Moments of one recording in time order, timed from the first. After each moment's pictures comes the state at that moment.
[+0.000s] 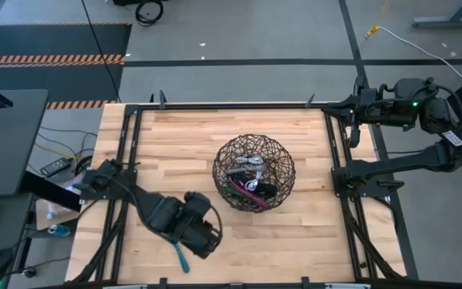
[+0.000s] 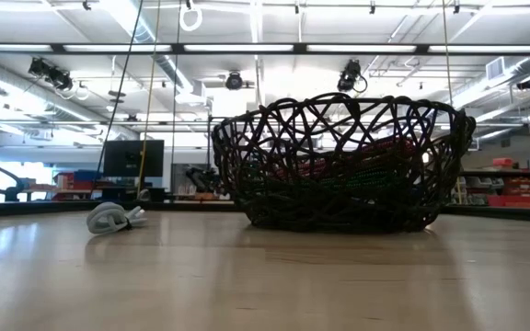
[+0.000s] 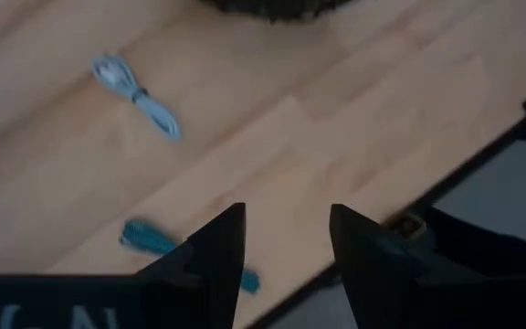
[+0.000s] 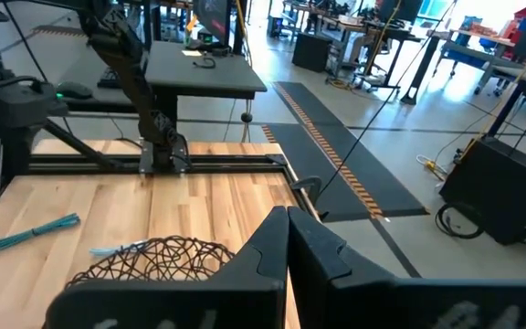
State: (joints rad) left arm -0.58 1.98 2.22 -1.57 -0.24 -1.53; right arm -0.16 0.77 1.42 -0.85 0.10 -0.14
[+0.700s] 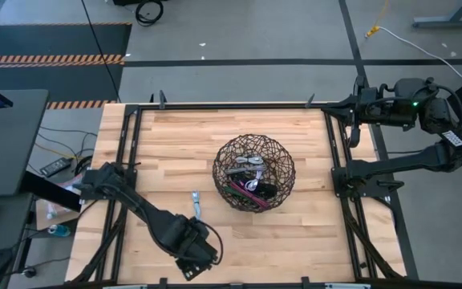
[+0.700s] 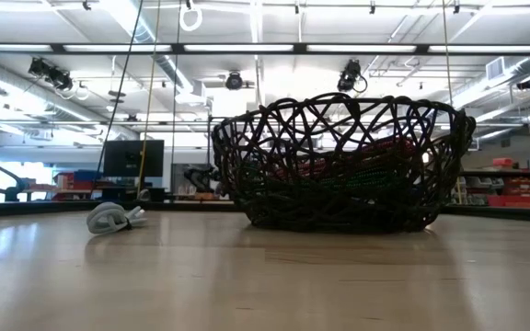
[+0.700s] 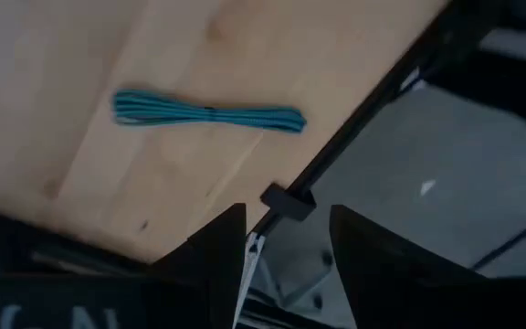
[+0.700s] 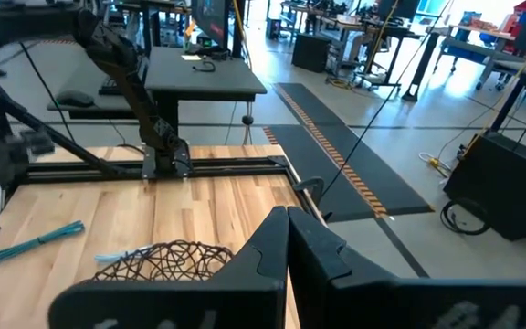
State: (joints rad) left arm -0.63 2.00 2.02 -1.49 0.21 -1.22; right arm -0.16 0.77 1.42 -0.85 0.10 -0.11
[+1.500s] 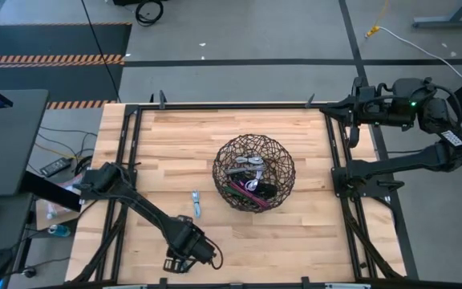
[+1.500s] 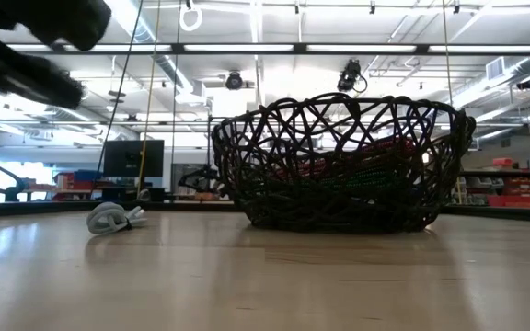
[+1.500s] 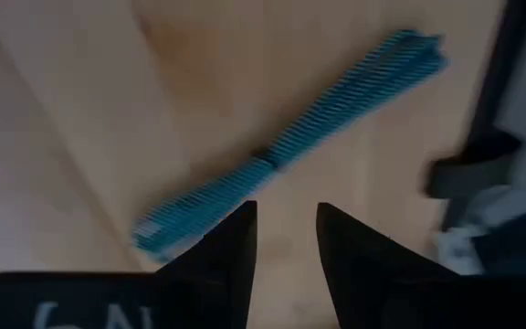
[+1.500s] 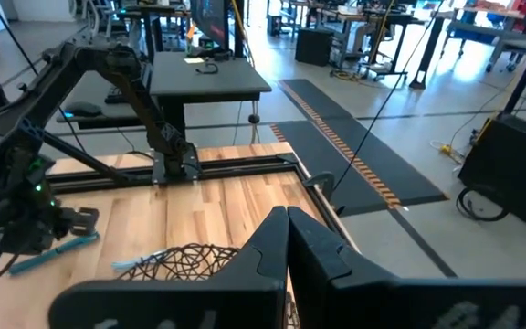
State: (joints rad) left arm -0.62 2.00 1.49 -1.12 0.27 -0.42; right arm -0.16 0.78 1.42 -0.85 0.09 -0.04
